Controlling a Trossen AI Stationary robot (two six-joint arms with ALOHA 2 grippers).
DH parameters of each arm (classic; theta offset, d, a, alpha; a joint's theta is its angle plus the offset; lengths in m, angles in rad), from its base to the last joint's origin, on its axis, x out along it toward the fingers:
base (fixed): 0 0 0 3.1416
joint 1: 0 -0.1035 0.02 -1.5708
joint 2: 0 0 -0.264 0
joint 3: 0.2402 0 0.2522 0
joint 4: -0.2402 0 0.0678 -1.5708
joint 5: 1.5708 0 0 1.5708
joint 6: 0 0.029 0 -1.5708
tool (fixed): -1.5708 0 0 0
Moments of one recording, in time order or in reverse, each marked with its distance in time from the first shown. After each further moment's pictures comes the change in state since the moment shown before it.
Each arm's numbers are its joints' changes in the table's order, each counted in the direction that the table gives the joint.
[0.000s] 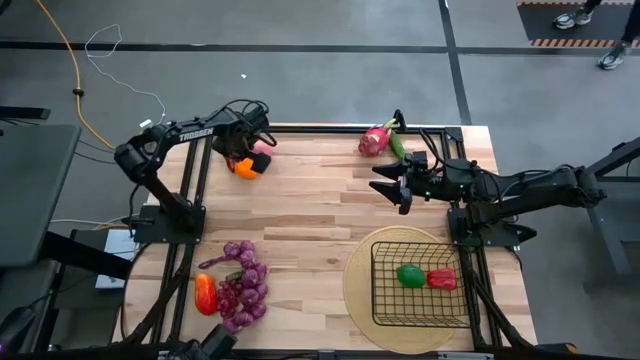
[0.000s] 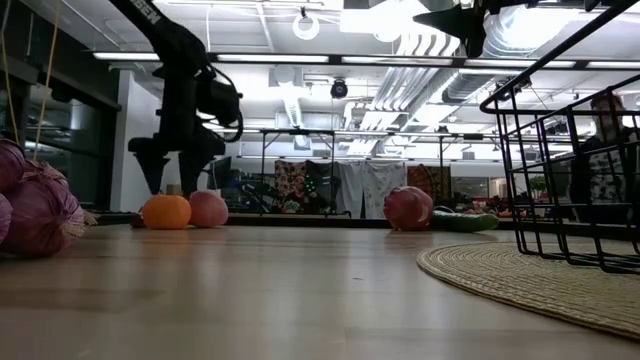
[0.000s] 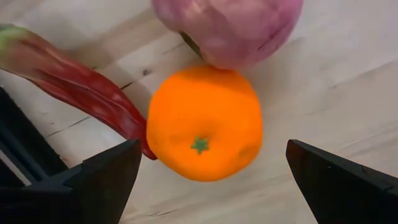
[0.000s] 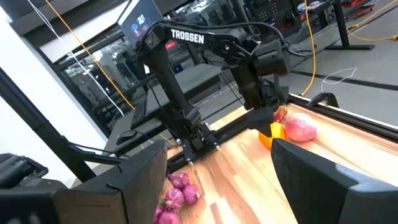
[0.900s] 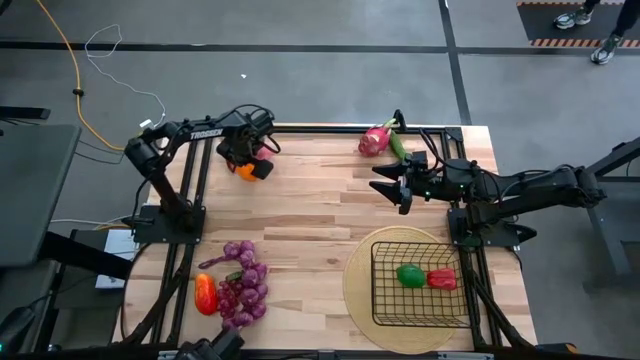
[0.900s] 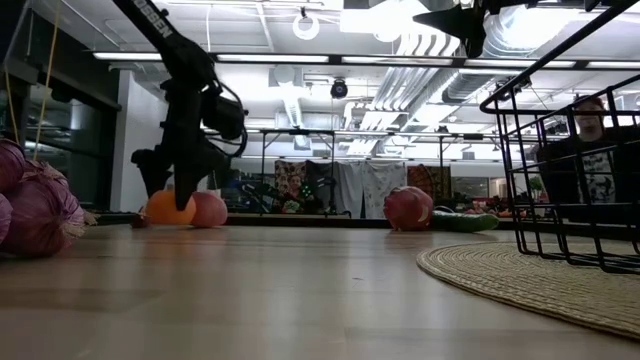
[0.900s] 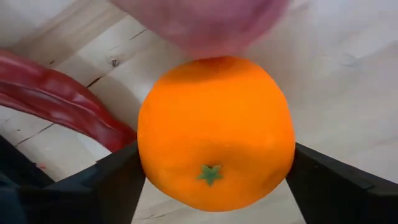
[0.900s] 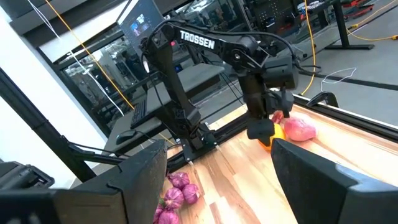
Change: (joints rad) left arm 0.027 -0.084 -0.001 -0.002 -0.032 0.049; right arm 0.000 0.000 0.000 0.001 0.000 0.000
